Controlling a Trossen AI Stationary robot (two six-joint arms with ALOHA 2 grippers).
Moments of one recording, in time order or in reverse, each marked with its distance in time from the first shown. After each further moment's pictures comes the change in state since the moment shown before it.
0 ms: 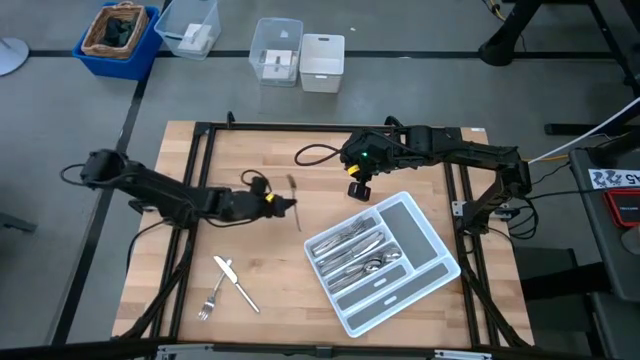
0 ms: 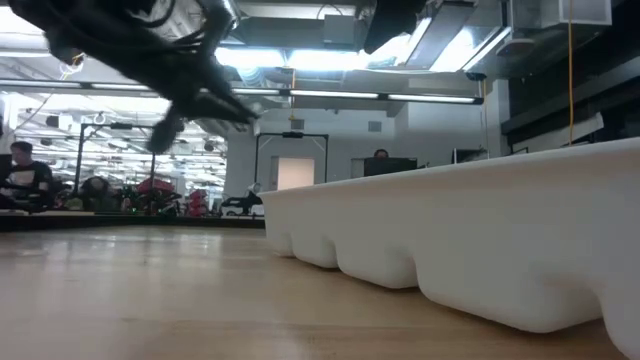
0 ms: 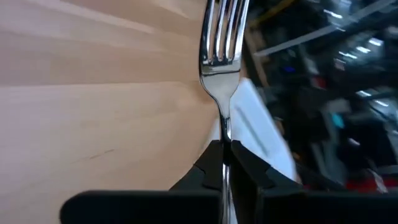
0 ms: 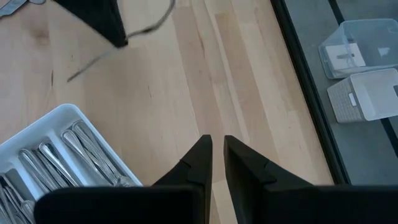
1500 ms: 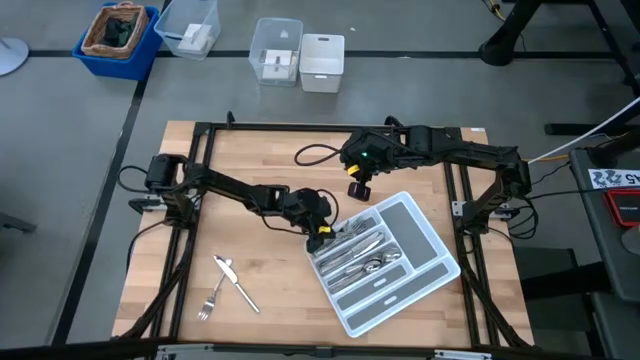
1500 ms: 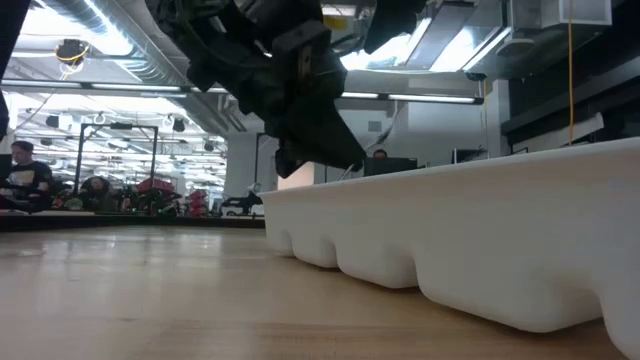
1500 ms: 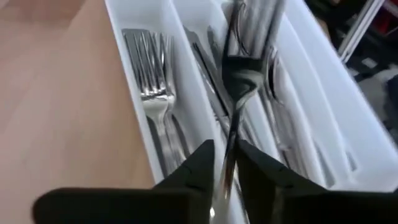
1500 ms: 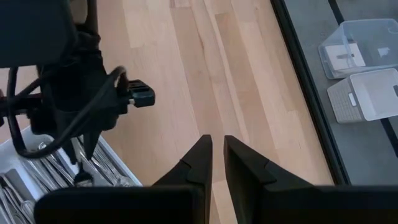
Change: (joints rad) left arm 0.128 0.590 0.507 -0.126 0.698 0.872; right arm 0.000 0.000 0.000 0.001 0.000 0.000
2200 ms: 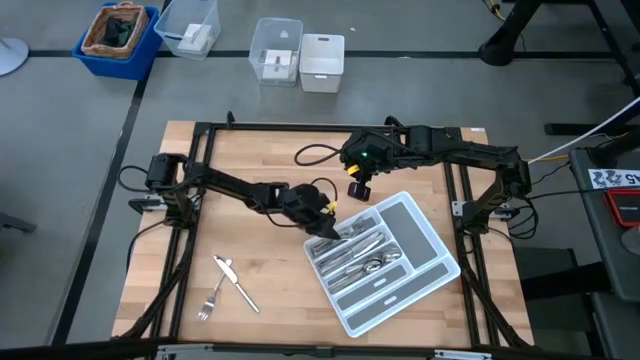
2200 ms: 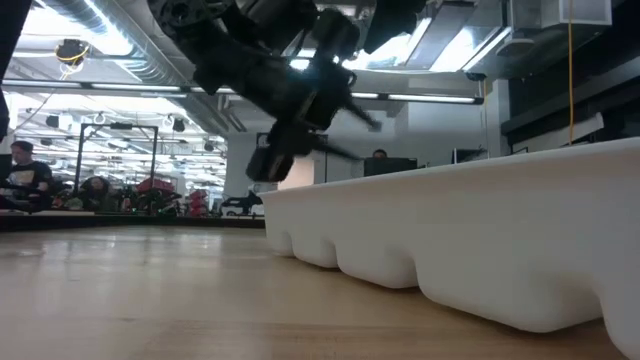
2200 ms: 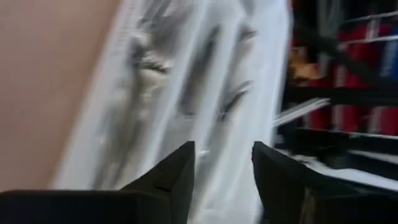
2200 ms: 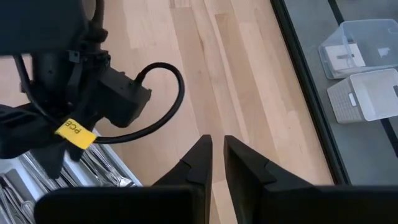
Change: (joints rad) left arm 0.026 -0.001 0.000 0.058 0.124 -0.770; right arm 0.000 0.000 0.000 0.001 0.000 0.000
